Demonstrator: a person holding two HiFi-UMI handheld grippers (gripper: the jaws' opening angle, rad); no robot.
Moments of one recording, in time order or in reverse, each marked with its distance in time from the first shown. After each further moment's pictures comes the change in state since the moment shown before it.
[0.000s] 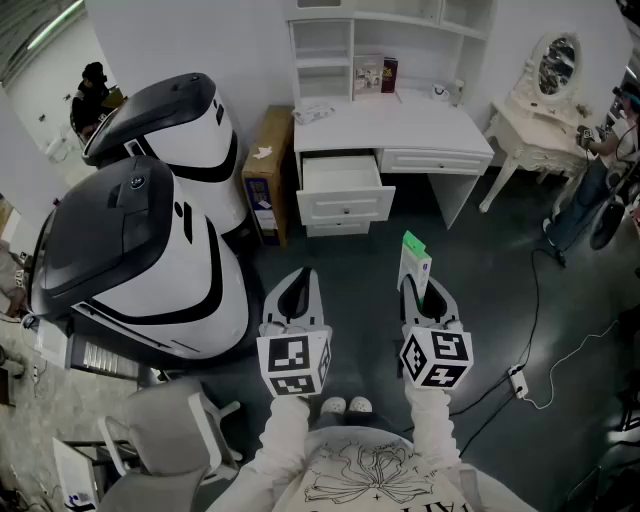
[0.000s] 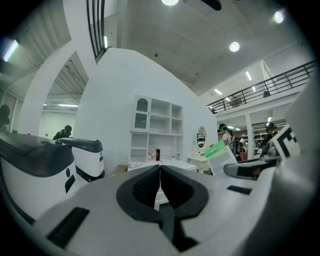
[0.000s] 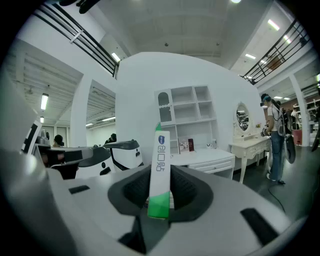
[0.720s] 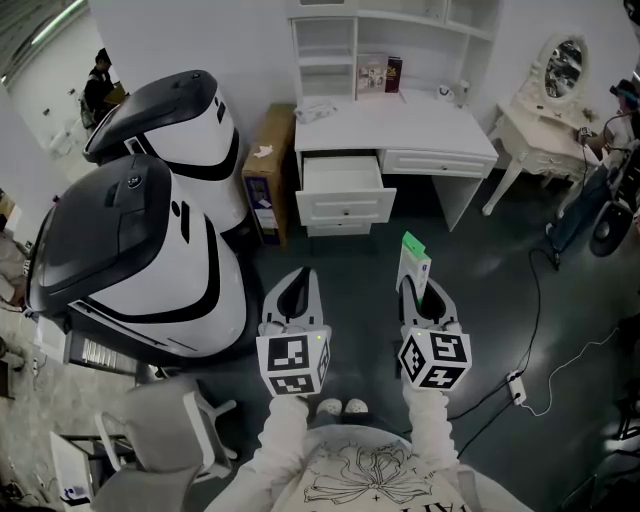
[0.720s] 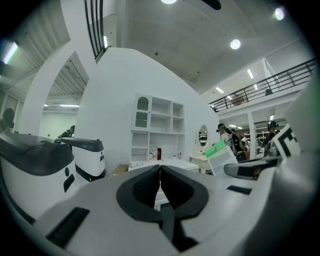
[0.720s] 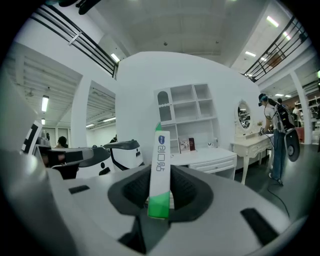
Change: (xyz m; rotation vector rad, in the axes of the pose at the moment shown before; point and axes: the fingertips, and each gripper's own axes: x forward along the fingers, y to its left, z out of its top) left arm 0.022 -0.008 -0.005 0.003 0.009 0.020; right arm 0.017 -0.018 -0.003 0.013 0.001 0.018
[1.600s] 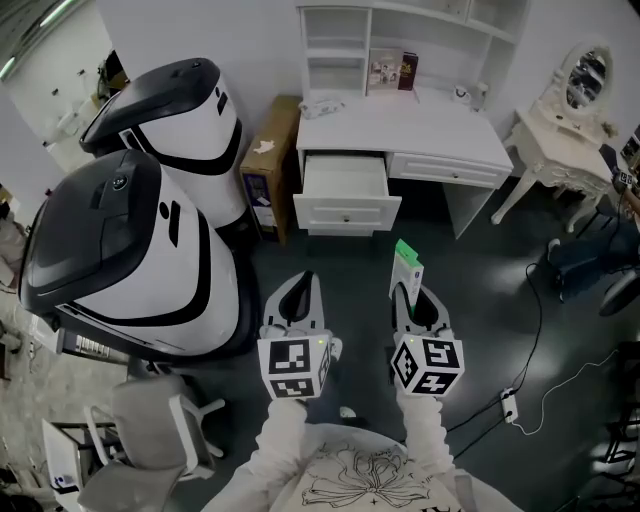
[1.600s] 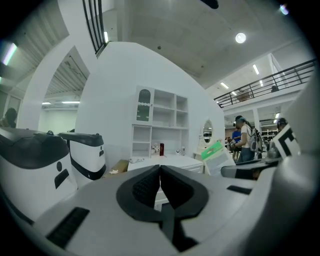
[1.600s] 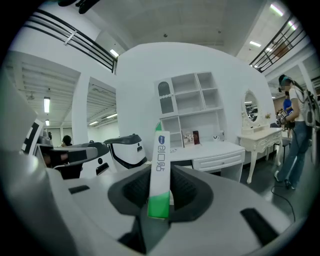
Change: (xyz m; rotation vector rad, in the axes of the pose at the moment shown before) left arm 0.081 -0.004 -0.020 -0.017 0.052 0.042; right arm 0.078 -0.032 -0.015 0.008 0.074 0.067
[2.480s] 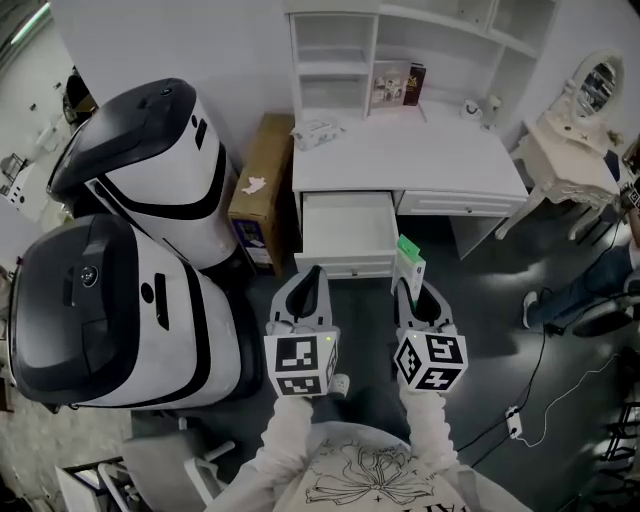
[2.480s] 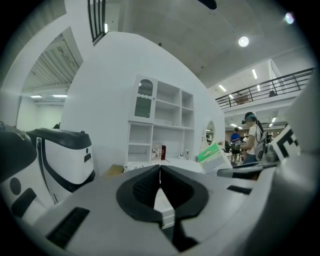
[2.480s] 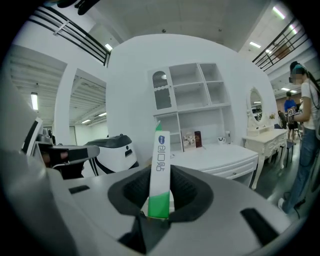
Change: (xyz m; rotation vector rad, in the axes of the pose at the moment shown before) left arm 0.232 0.099 0.051 -0.012 0.003 -0.082; right arm 0.239 -0.020 0.070 0.001 0.014 -0.057
